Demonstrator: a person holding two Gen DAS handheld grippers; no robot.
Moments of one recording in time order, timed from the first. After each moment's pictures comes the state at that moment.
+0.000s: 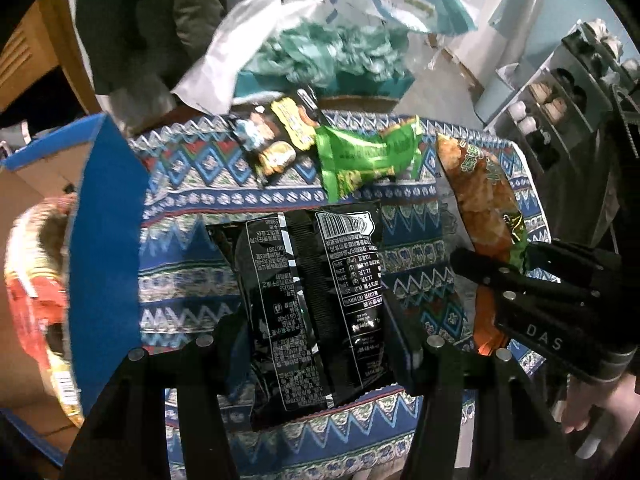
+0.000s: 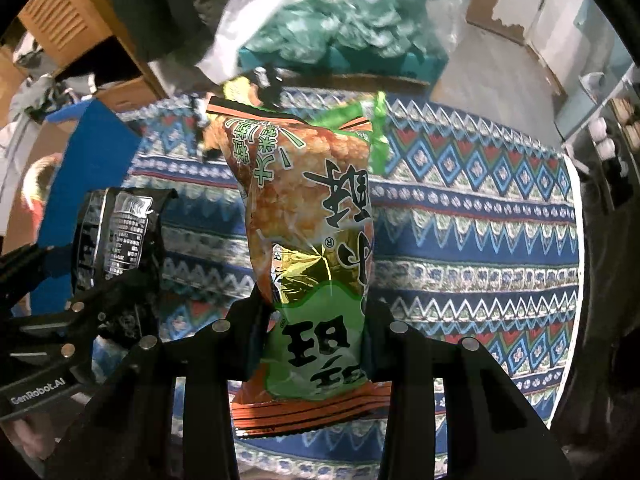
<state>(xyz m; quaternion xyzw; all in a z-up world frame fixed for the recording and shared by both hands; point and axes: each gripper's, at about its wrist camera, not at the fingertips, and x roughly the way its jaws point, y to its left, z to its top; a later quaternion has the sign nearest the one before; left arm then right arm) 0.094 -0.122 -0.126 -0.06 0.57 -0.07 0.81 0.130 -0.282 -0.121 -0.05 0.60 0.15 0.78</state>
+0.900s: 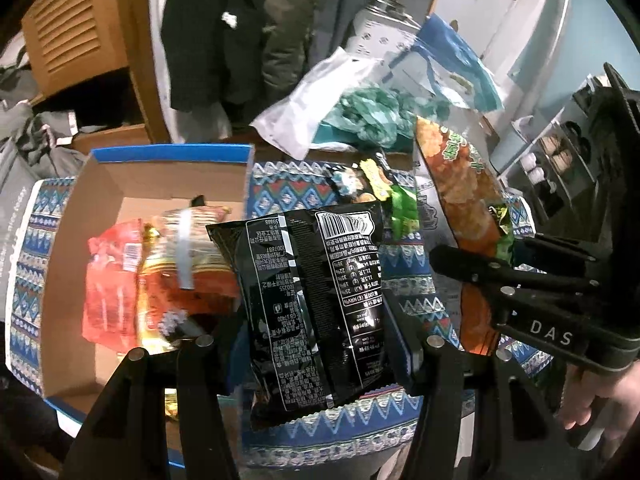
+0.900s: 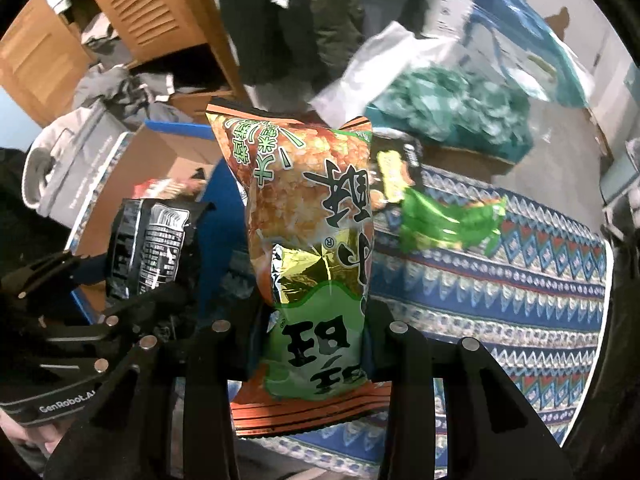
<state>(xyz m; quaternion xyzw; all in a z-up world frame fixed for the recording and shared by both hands) 0.059 -0.013 -0.065 -0.09 0.52 -0.03 0.85 0.116 -0.168 -0.061 -0.06 0.56 0.26 0.79</state>
